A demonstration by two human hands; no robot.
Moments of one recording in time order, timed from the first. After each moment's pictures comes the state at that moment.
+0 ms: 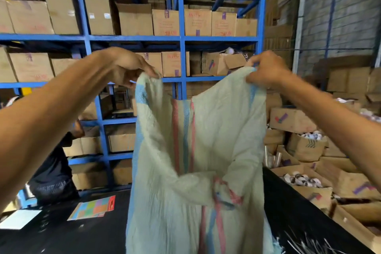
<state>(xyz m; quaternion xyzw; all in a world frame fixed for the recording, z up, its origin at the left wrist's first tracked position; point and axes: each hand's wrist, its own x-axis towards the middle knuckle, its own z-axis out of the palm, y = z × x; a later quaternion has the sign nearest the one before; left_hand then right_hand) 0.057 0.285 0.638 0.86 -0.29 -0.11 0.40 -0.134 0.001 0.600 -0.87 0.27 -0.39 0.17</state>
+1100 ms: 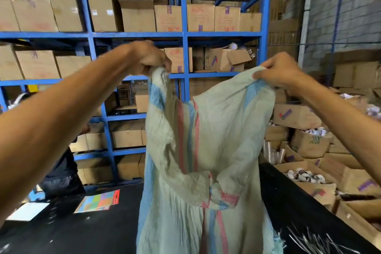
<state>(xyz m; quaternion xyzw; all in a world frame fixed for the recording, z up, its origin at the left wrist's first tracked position) 0.013 0.256 0.638 0.85 -0.31 -0.02 0.43 -0.151 -0.014 0.584 -0.84 0.29 -0.41 0.23</state>
